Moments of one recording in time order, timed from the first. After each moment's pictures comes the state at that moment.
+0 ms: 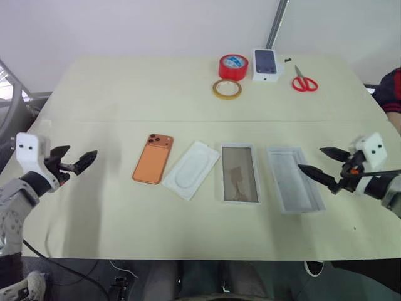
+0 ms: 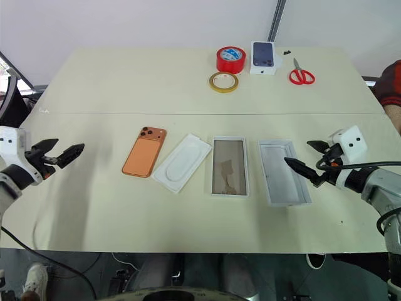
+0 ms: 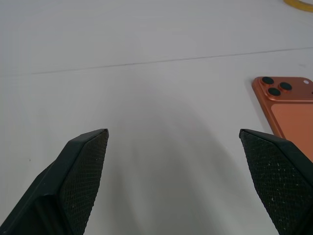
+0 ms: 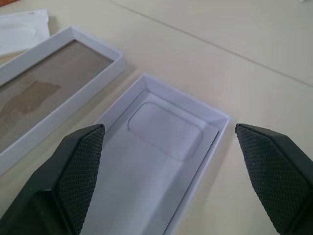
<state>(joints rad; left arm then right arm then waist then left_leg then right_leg) -0.07 0.73 0.52 -0.09 -0.53 0.61 -0.61 0.01 -0.85 -0.44 -0.25 0.50 0.61 0.83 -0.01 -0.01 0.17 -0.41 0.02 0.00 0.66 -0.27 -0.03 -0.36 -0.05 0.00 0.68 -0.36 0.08</state>
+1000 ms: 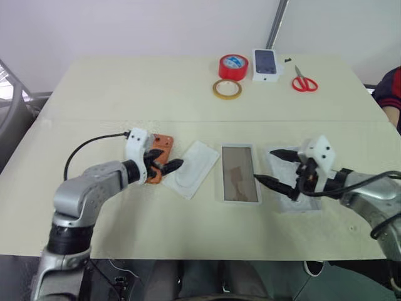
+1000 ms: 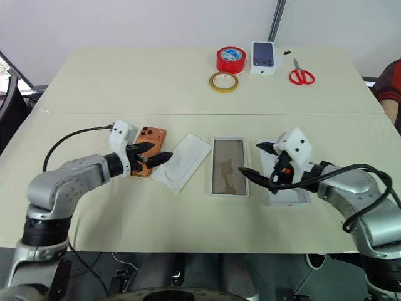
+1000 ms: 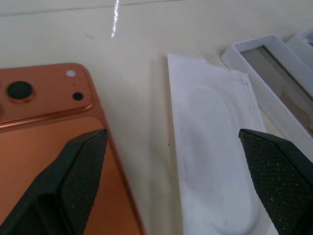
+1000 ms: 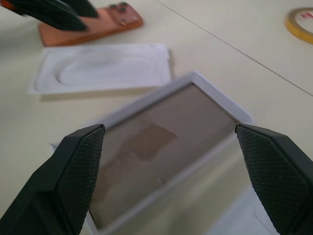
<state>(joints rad) -0.45 0.44 0.06 -0.24 -0.63 1.11 -0.41 -0.08 -0.81 -0.19 -0.55 0.57 0.69 0.75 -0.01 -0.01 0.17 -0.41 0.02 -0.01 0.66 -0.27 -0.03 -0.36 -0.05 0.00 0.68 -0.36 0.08</state>
